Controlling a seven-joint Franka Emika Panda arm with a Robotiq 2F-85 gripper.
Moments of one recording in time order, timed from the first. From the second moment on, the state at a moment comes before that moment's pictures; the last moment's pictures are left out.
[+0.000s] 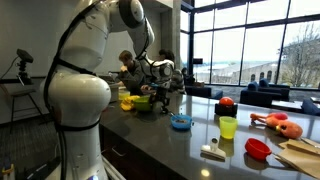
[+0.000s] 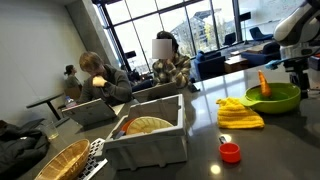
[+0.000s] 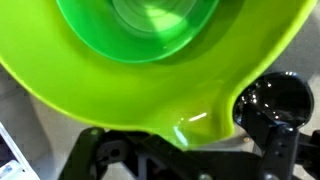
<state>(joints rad) 0.19 0.37 0.02 -1.97 0.16 2.09 2.11</state>
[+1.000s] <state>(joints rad) 0.14 0.38 -0.01 -1.96 0.15 2.09 2.11</state>
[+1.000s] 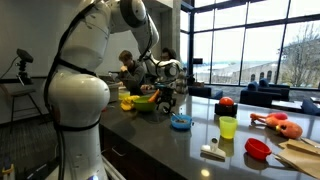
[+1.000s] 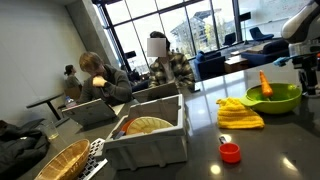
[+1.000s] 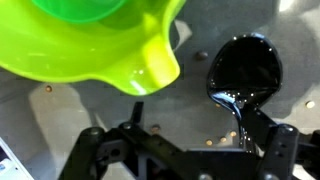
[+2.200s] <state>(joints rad) 0.11 0.29 0.01 -1.97 0.17 2.10 2.01</state>
